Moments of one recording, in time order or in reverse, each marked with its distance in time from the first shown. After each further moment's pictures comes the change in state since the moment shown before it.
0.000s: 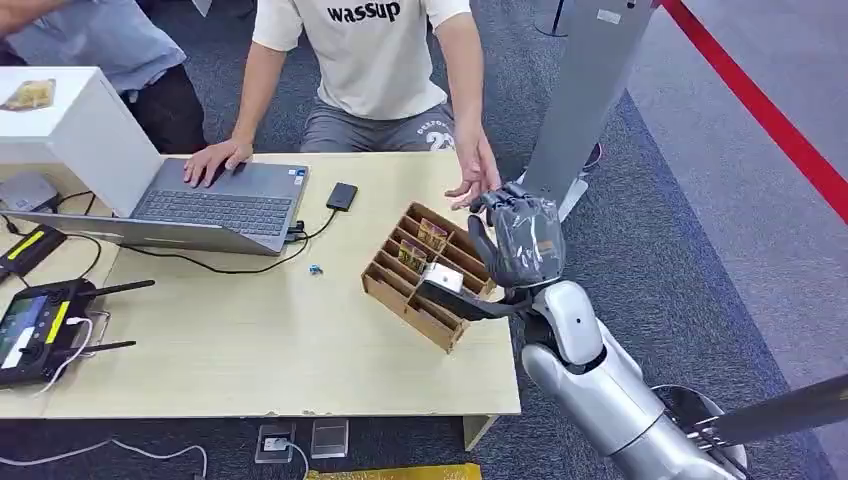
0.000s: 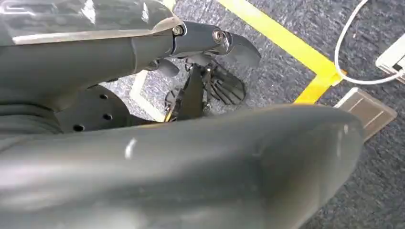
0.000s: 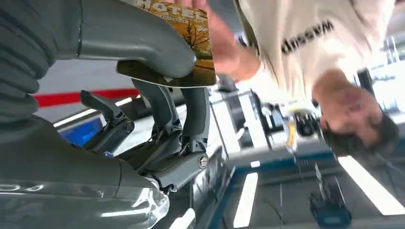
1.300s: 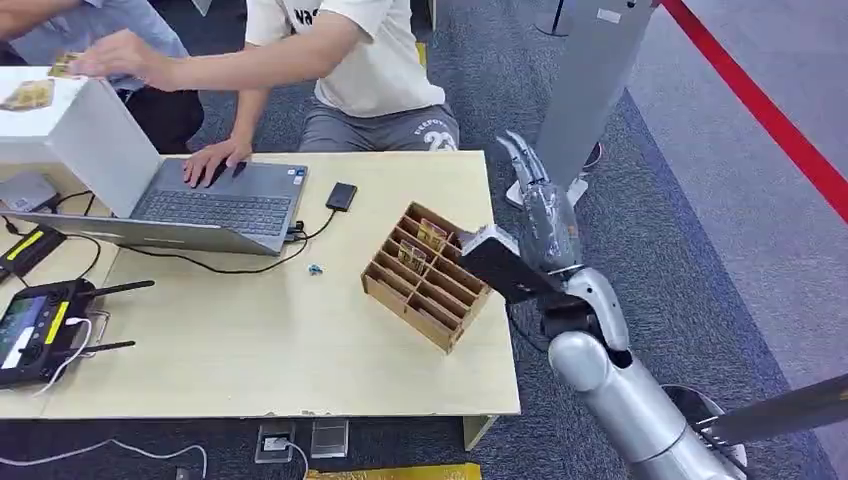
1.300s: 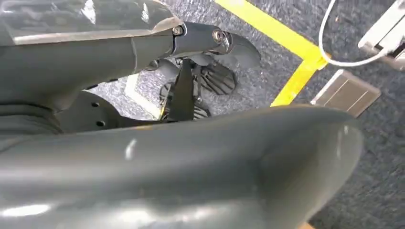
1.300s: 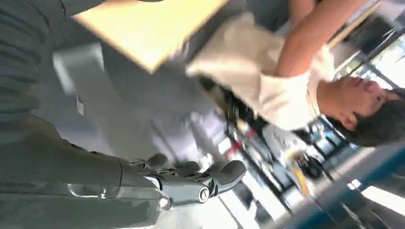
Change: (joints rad) left arm 0.000 0.079 -0.003 0.000 -0.009 -0.140 0.048; right arm 0.083 -0.012 -0.101 -0.212 -0.604 0.222 -0.071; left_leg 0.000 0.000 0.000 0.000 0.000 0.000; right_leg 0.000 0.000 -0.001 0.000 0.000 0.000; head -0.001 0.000
